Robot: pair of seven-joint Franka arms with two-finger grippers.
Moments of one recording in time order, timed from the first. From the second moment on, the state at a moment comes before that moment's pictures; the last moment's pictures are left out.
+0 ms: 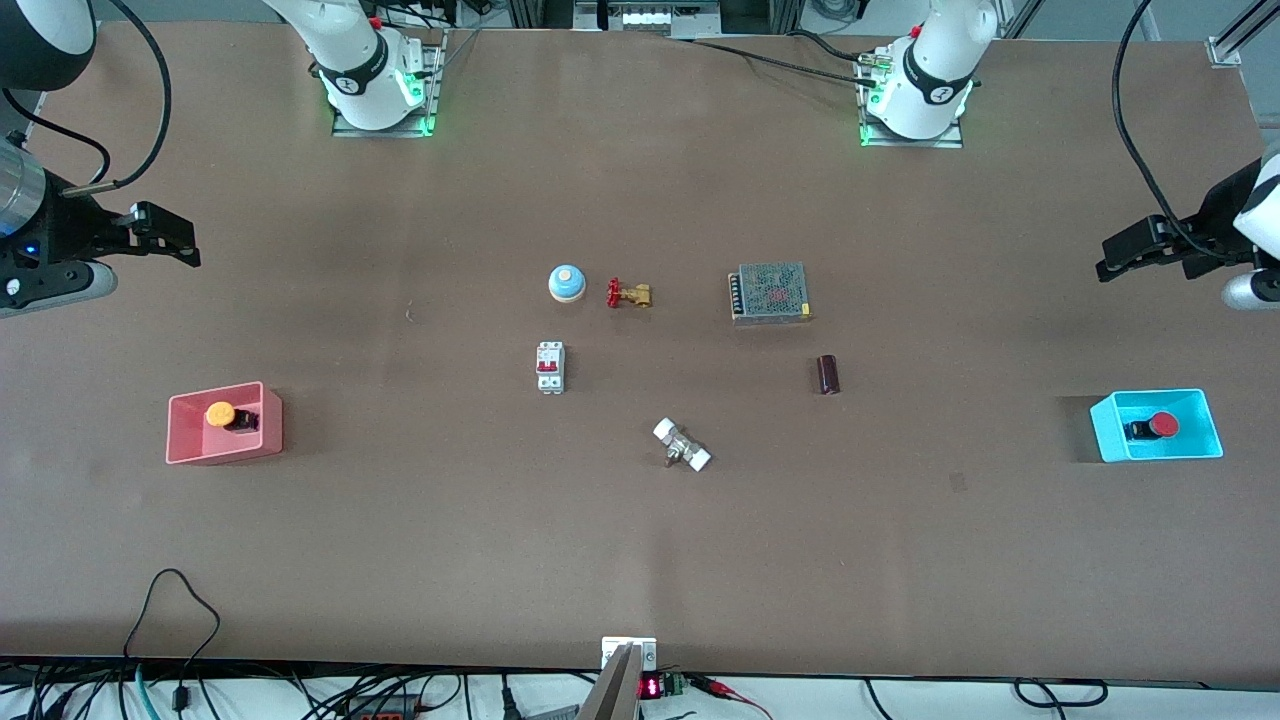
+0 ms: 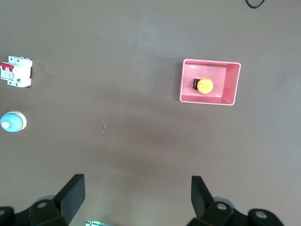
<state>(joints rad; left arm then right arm) 0.08 0.09 -0.05 -1.54 -0.01 1.56 -0.03 0.01 0.11 0.01 -1.53 -0.03 1.54 -0.23</state>
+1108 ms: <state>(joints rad) 0.38 0.72 -0.02 -1.31 0.05 1.85 0.17 -0.07 0.34 0.00 -1.54 -0.03 1.67 -0.25</state>
